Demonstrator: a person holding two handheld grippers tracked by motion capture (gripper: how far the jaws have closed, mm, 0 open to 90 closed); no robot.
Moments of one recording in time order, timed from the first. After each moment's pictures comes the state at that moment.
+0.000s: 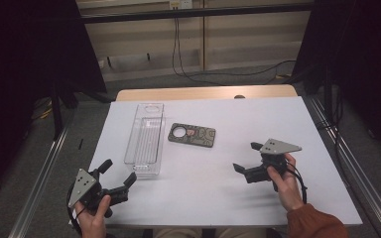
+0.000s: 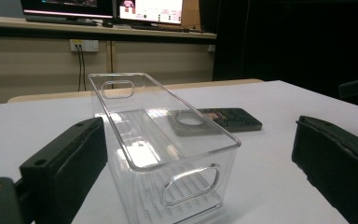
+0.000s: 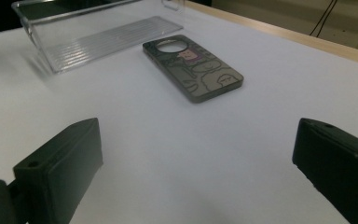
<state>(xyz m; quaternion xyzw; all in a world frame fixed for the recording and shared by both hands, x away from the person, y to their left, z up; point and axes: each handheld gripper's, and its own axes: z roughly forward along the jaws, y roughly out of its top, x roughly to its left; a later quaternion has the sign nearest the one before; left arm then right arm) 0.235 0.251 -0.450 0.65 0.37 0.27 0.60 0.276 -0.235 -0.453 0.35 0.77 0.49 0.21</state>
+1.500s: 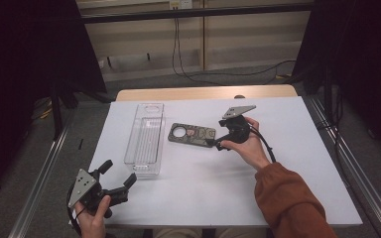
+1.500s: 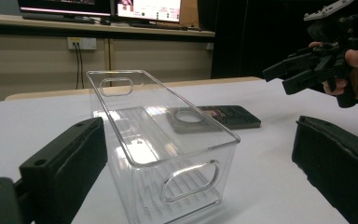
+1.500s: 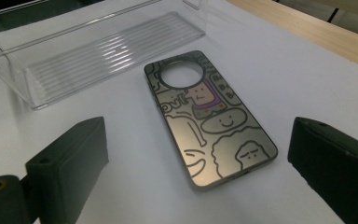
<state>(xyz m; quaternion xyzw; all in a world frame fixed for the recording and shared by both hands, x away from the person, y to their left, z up) 0.235 0.252 -0.452 0.66 0.37 0.27 0.60 0.391 -0.173 -0.435 0.32 0.82 0.46 0.12</state>
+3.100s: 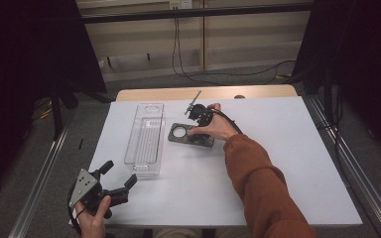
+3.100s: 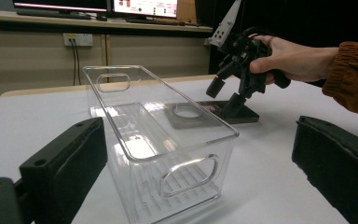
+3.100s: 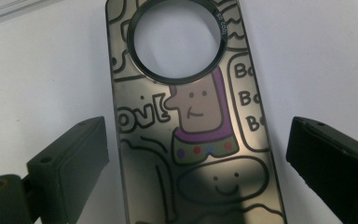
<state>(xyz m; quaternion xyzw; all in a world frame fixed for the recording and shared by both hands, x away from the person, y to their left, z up) 0.236 0.253 -0.454 0.67 0.36 0.26 0.60 0.486 -0.084 -0.459 0.24 0.94 0.23 0.03</state>
